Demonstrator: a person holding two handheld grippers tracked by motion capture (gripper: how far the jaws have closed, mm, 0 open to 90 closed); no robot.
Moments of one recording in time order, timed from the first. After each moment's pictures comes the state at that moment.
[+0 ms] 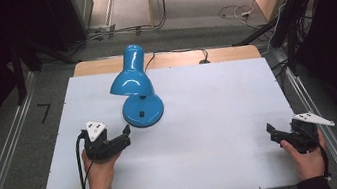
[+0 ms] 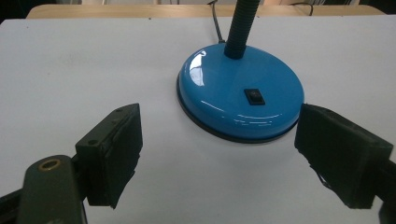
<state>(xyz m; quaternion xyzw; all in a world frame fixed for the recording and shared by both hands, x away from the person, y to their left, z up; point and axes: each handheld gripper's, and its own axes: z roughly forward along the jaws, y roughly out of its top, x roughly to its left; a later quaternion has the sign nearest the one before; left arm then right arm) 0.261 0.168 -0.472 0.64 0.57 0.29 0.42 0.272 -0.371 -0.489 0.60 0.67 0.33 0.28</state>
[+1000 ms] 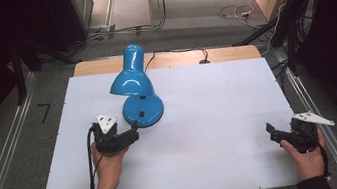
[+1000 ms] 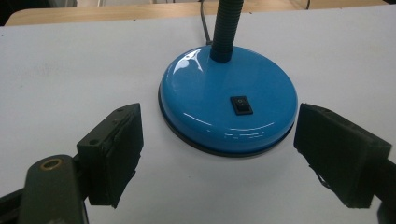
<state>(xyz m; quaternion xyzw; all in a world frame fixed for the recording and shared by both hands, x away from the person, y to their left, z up) 0.279 0.147 -0.473 0.65 0.56 0.30 0.41 0.273 -0.371 -0.488 0.60 0.67 0.33 0.28</state>
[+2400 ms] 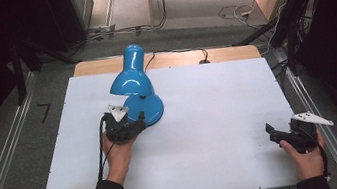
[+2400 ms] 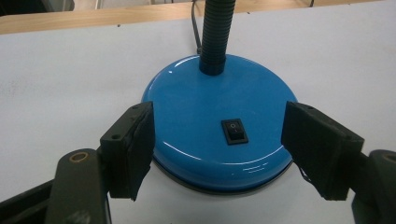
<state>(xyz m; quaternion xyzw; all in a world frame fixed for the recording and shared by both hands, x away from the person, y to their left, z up) 0.313 0.127 -0.480 0.66 0.56 0.30 0.40 0.273 -0.369 -0.489 0.60 0.67 0.33 0.28</state>
